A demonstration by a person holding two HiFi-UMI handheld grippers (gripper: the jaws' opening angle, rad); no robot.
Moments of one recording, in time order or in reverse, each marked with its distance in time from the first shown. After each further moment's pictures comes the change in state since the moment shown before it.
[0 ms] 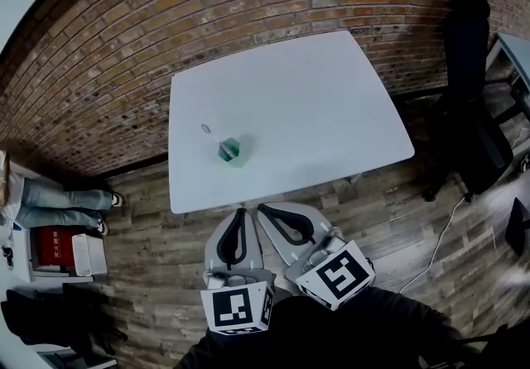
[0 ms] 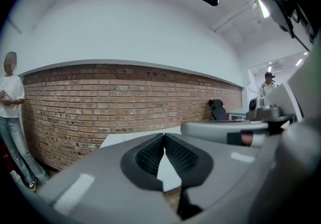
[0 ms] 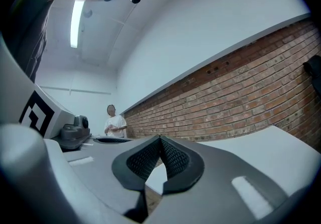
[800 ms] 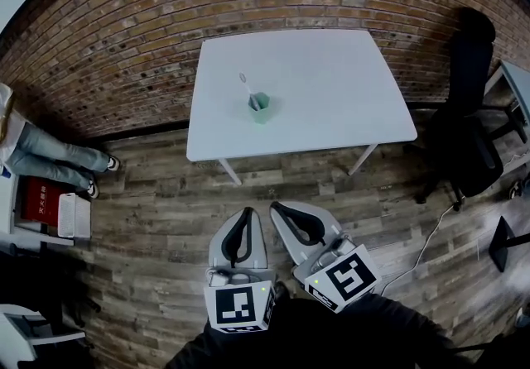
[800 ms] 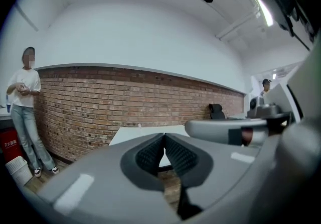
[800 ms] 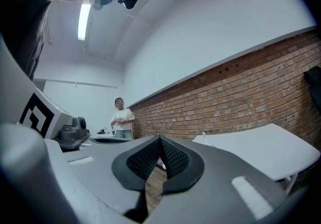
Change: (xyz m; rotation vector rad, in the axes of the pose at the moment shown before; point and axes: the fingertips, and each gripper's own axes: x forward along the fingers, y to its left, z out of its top) left arm -0.149 0.027 -0.036 -0.074 -0.027 0.033; right arm -0.049 0.137 -0.028 -0.050 0.057 0.007
